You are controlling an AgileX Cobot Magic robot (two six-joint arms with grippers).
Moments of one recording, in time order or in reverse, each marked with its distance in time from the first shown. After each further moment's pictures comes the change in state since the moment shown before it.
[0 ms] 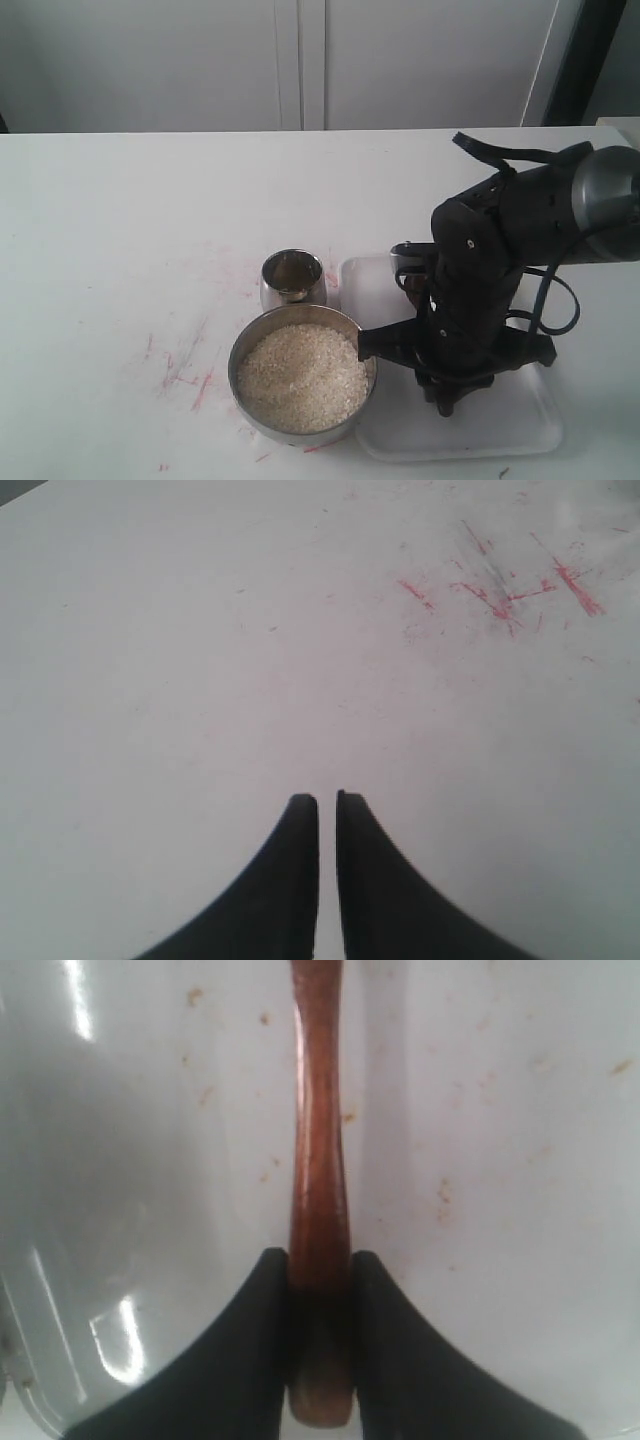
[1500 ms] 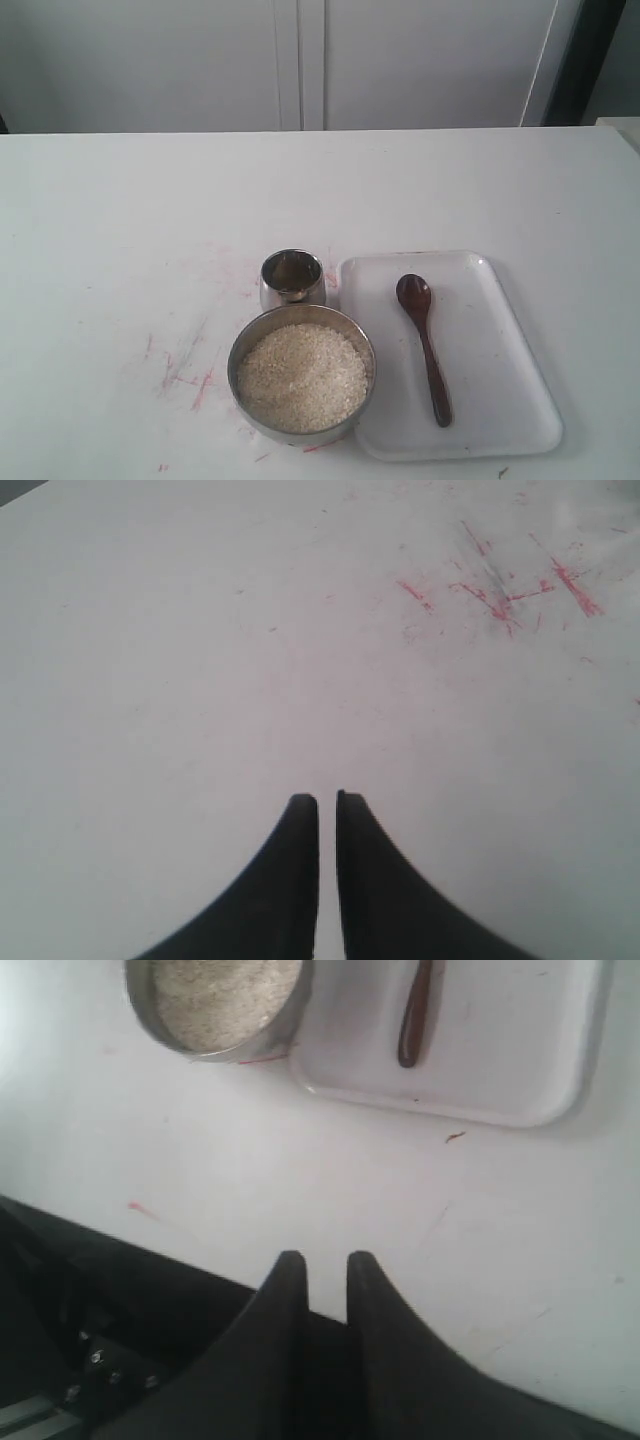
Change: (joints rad) left arm 0.000 0.000 0.000 0.000 0.000 0.000; right arm 0.157 -1.225 0.191 0.095 0.466 -0.130
